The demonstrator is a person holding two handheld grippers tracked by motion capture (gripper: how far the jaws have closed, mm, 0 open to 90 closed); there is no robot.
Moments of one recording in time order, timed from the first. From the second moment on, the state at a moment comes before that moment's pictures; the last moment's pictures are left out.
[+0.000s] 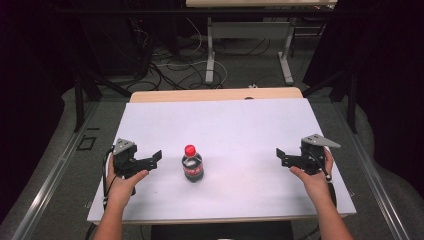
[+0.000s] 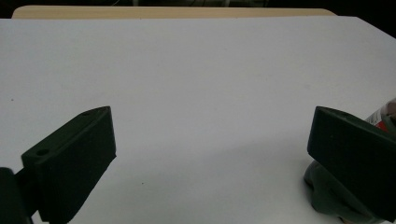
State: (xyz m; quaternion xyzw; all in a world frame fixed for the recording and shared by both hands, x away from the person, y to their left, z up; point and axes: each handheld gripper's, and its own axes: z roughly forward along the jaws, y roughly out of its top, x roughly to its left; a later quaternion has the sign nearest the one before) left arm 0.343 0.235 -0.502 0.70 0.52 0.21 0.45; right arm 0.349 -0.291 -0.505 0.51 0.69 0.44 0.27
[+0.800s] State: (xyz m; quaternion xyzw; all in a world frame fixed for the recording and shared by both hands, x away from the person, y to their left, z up) left arm 0.327 0.181 -0.481 0.78 0.38 0.13 0.48; right arm 0.346 -0.277 -0.501 0.47 0.72 0.44 0.25
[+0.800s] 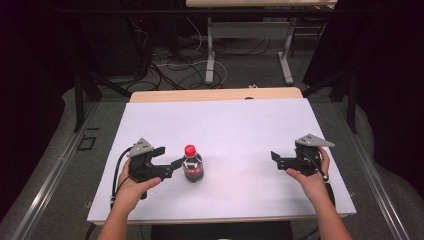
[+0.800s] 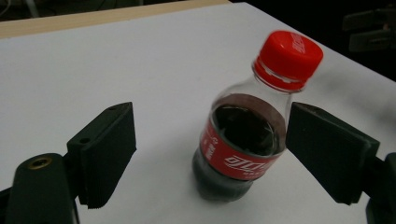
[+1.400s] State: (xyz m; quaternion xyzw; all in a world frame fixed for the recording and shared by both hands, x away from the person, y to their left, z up) left arm 0.331 0.136 -0.525 0.80 0.37 0.13 0.45; right arm 0.346 -0.269 -0.505 0.47 0.73 0.44 0.24
